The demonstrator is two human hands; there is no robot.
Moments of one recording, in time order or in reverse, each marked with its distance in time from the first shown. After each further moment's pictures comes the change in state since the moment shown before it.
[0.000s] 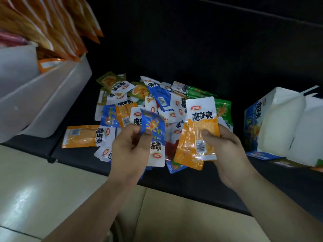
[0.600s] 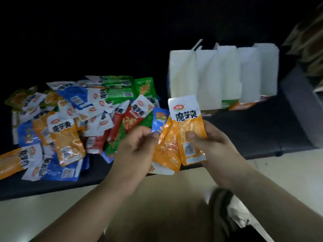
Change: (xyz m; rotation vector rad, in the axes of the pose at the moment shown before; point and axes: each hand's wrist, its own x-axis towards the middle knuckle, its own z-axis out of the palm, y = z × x) left_hand -0.107 0.049 0.123 0.177 -0.622 -0.046; right_hand -0.099 0.029 -0.153 0.227 0.055 -0.015
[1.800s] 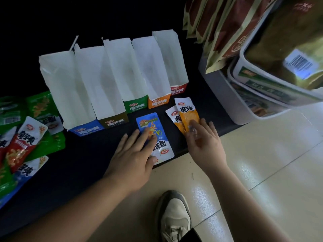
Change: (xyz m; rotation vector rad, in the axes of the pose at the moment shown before) left_hand 0.061 -0.048 0.208 1.216 -0.478 0.554; right_hand 0.027 0.082 -0.245 -0.919 0.675 -0.158
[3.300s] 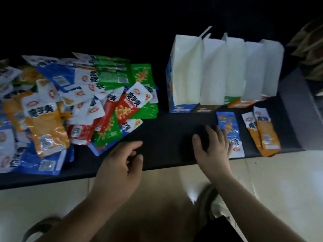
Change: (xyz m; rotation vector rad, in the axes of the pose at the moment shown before) left_hand -0.199 -0.131 -0.022 -0.782 0.446 -0.542; right_hand -0.084 -0.162 0.099 -0.128 -0.174 -0.050
